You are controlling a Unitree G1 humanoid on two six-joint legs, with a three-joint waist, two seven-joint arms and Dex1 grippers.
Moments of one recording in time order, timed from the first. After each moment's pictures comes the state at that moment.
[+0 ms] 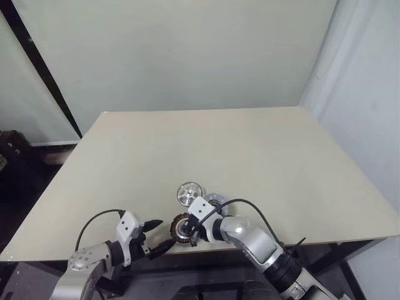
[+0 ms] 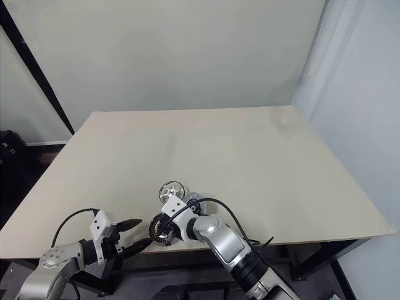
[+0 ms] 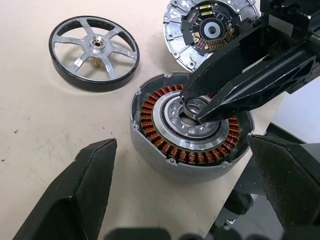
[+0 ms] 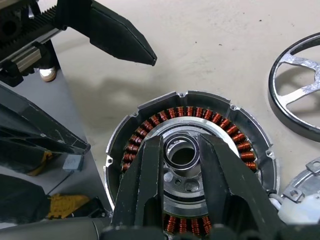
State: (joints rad) left arm 0.20 0.58 0.07 -0.01 -0.37 0.17 -0.96; right arm -0.35 -0.02 0.62 0.11 0.03 0.61 0.55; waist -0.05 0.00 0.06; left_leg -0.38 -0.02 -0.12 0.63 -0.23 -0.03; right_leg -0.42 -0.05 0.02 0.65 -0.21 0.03
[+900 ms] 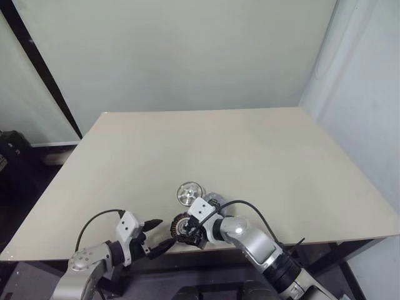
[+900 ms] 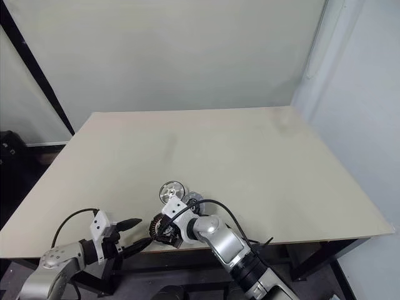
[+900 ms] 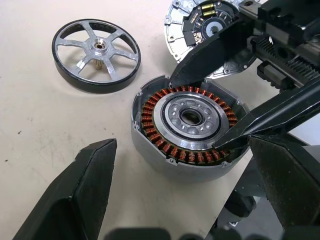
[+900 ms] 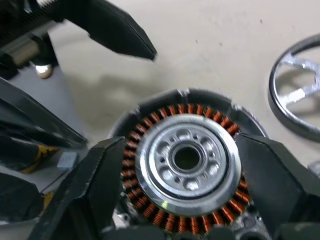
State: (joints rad) left arm 0.20 0.57 0.07 0.00 -0.37 0.16 -0.96; right arm -0.35 -0.01 0.62 0.08 0.00 0.60 0.57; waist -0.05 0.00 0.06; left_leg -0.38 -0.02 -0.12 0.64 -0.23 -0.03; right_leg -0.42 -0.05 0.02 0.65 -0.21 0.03
